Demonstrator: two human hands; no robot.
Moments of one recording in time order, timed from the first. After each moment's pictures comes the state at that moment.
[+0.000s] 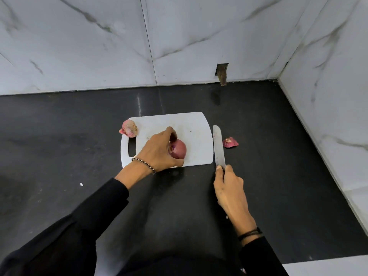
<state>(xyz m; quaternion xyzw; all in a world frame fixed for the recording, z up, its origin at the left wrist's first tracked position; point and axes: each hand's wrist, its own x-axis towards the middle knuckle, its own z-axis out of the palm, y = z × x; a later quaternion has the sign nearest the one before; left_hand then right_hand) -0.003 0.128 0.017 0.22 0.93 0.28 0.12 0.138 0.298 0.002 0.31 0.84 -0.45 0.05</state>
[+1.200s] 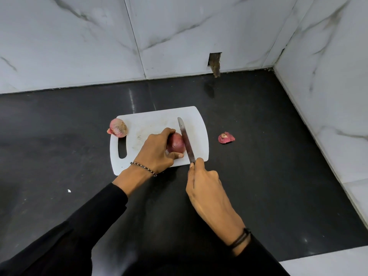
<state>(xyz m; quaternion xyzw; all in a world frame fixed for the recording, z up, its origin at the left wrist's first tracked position) -0.006 0.143 0.000 0.22 0.92 0.31 0.11 0.125 0.259 0.029 0.18 0.92 -0.32 0.14</state>
